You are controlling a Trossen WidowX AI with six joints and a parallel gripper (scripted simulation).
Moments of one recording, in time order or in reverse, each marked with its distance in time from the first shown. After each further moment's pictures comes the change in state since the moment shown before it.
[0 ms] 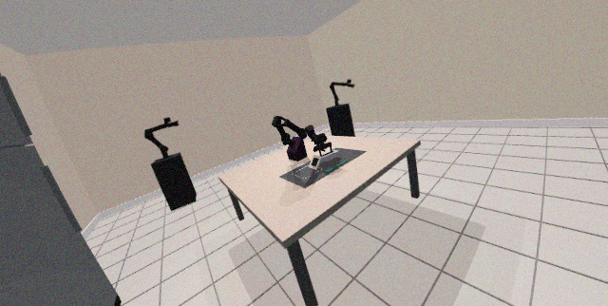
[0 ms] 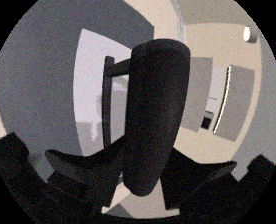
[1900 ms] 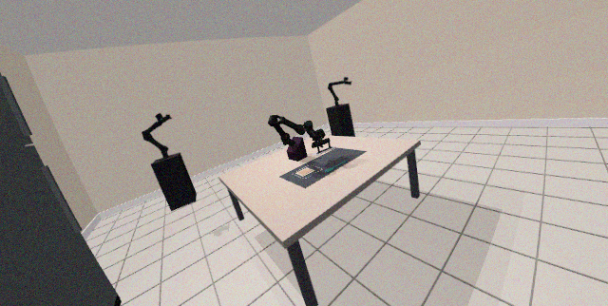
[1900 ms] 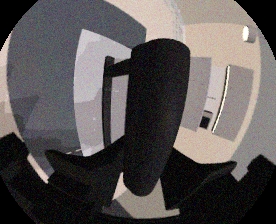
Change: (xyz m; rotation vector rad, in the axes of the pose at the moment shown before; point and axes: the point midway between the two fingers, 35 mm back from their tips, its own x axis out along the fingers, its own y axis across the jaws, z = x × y) arm -0.024 -0.027 -0.007 -0.003 0.001 0.000
